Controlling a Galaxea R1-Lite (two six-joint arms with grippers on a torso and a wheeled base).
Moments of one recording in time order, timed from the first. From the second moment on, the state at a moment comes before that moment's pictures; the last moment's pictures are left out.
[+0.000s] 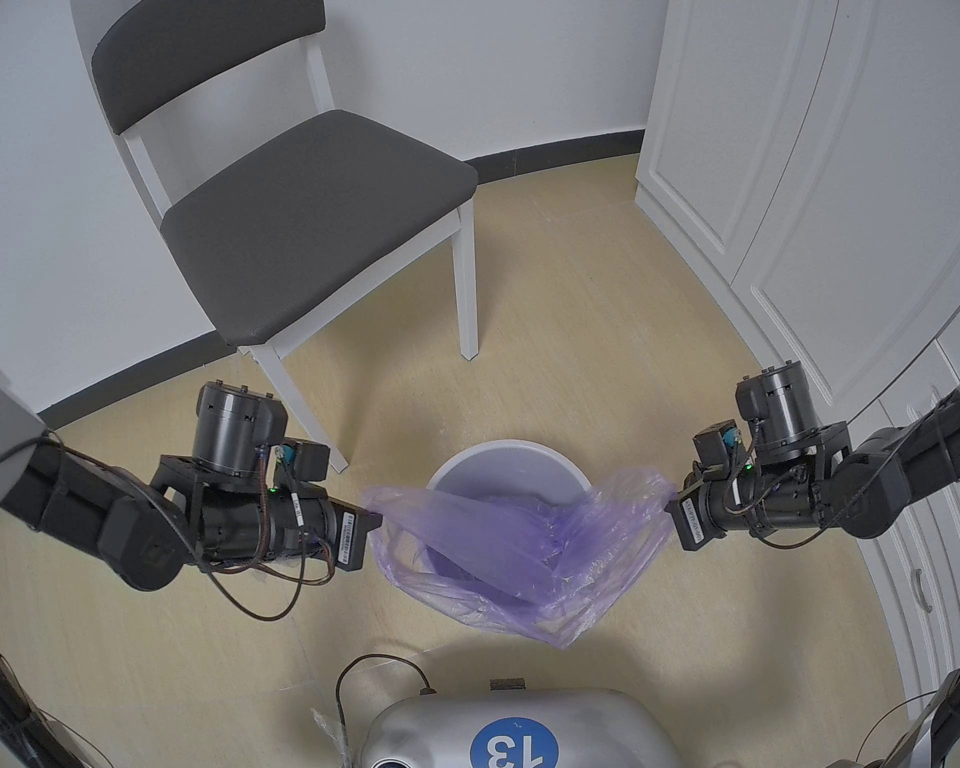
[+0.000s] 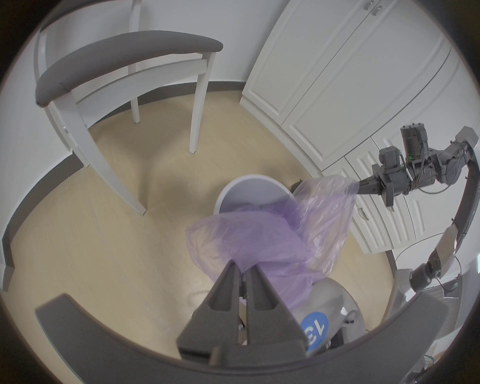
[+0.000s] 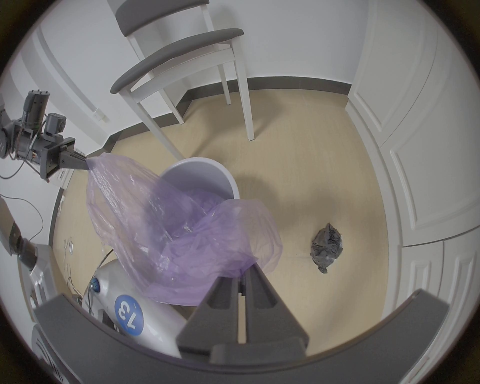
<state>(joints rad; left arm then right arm) -0.41 1.76 -0.77 -0.33 -0.20 -0.04 0.42 1.83 -0.89 -0.22 -0.01 -0.09</state>
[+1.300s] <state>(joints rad) -0.39 1.97 -0.66 -0.76 -0.24 -0.04 0.42 2.05 -0.76 -0.57 -0.04 -0.07</state>
